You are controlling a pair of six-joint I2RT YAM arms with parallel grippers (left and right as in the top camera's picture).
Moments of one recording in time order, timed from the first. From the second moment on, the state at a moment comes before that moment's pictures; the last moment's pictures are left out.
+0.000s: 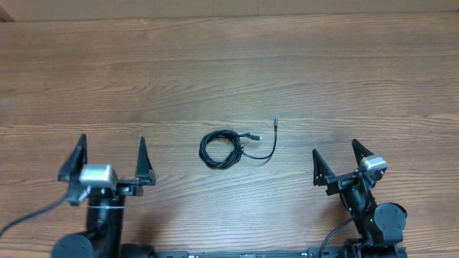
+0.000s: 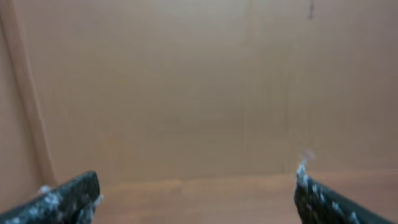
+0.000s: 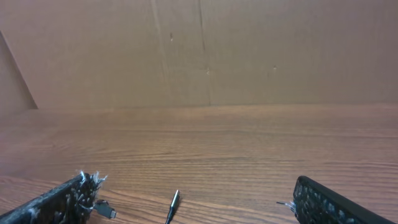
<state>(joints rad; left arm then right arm) -0.09 0.24 0.63 -0.24 -0.04 0.04 0.04 0.01 0.02 -0.01 -0.24 0.14</state>
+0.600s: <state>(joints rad) -0.09 1.00 1.30 -0.94 0.21 0.04 0.04 0.01 0.02 -0.01 -0.24 0.14</state>
